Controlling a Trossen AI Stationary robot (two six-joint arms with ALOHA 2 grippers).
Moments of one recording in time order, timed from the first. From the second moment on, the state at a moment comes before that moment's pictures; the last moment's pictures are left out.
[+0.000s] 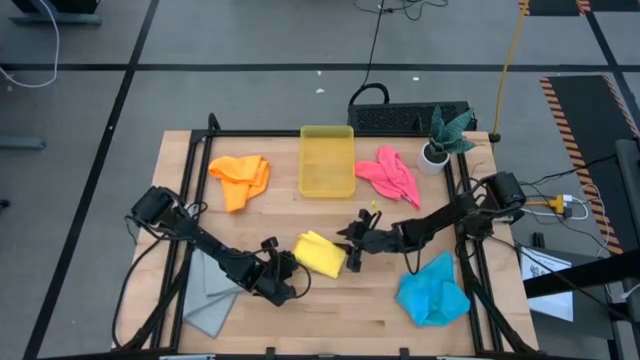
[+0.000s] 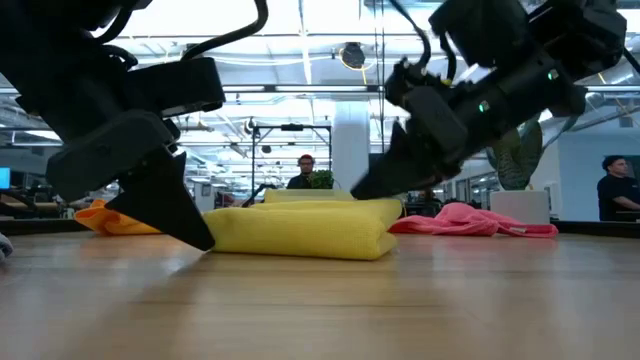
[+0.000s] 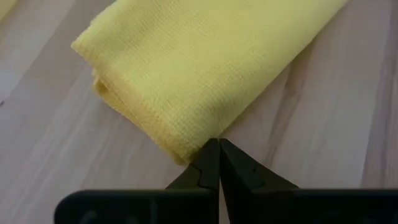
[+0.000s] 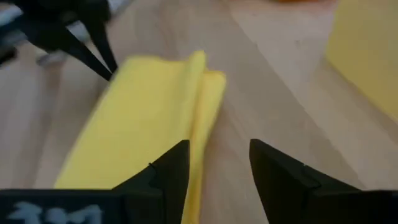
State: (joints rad) left arm -0.55 1.85 0.92 -0.24 -0.58 -0.76; right arm 0.25 1.76 0.64 0.51 0.39 0.37
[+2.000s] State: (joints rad) left arm -0.23 1.85 0.98 0.25 -0.18 -0.22; right arm 0.45 1.65 0.46 0.58 0.42 -0.15
